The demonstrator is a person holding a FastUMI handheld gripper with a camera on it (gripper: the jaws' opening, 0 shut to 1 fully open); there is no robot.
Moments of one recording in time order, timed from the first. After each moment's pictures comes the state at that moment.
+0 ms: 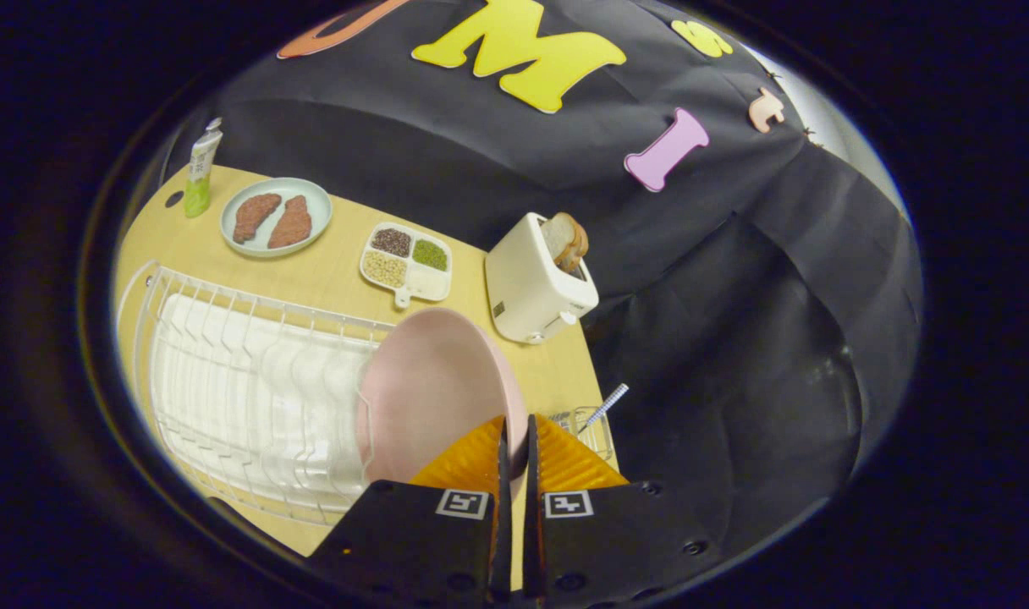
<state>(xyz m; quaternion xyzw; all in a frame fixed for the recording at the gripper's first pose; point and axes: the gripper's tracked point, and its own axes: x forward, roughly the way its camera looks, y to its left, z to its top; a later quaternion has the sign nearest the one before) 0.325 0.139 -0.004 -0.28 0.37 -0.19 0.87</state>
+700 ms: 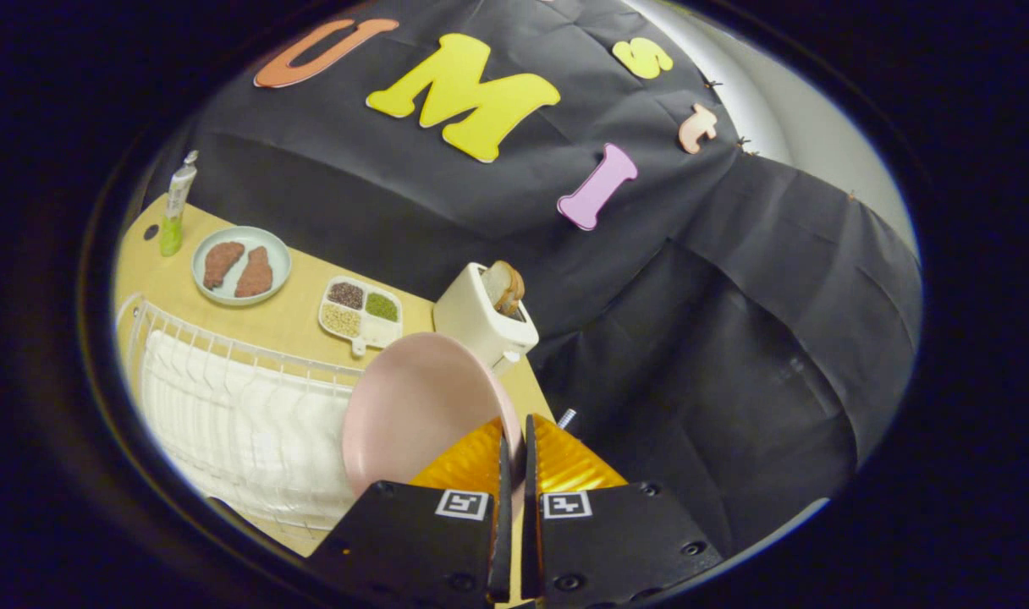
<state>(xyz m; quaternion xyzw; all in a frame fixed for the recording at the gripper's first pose) 0.300 0.132 0.033 -0.25 0.26 -0.23 0.90</state>
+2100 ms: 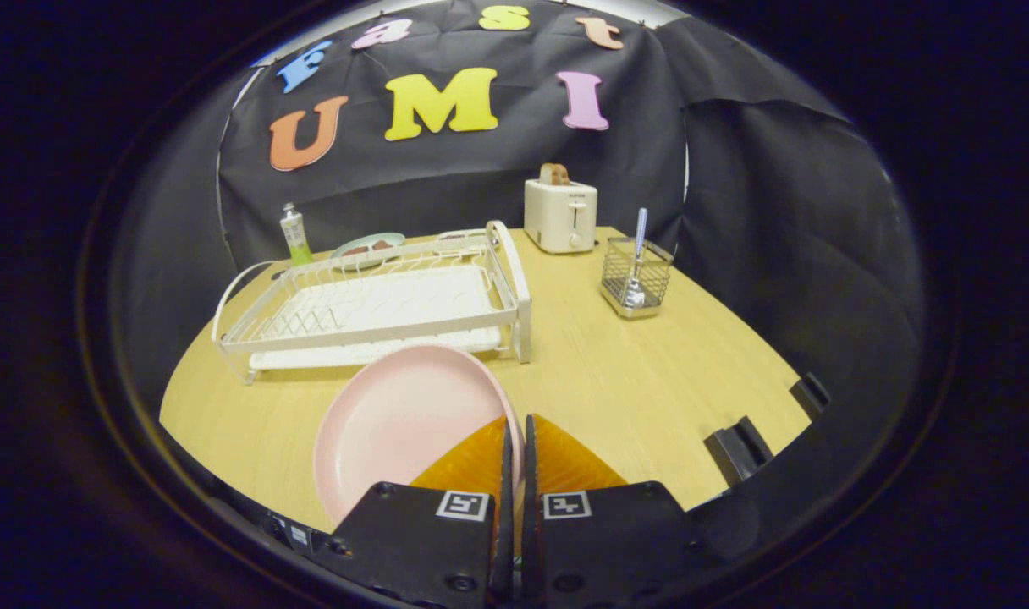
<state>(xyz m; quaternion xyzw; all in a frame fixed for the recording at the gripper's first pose) 0.109 0.072 -0.202 0.01 0.30 0.00 0.95</state>
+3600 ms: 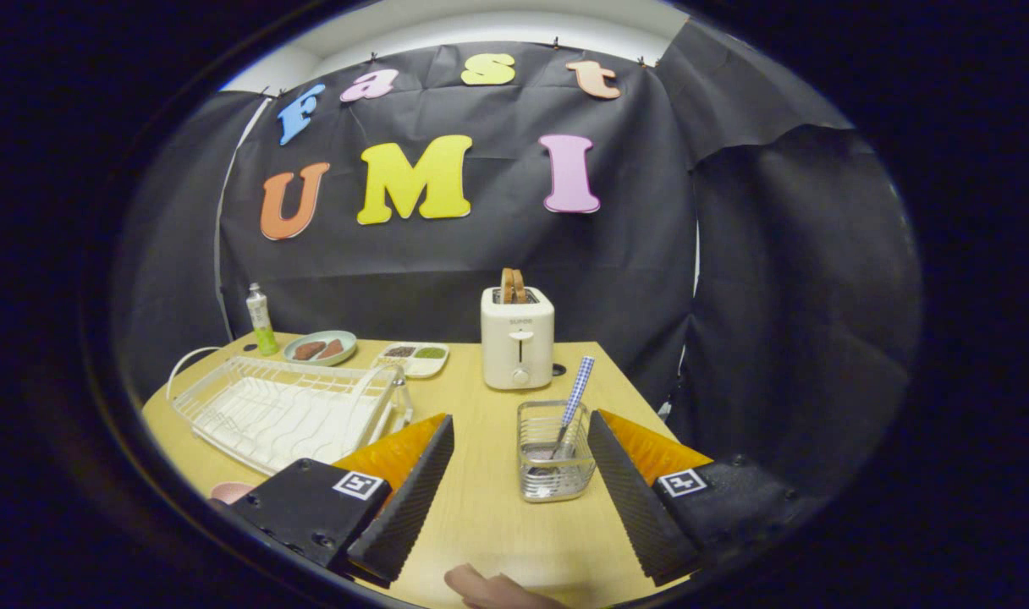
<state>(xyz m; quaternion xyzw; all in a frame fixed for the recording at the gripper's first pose) 0.309 -0.081 -0.081 -0.02 0.13 0.04 0.99</state>
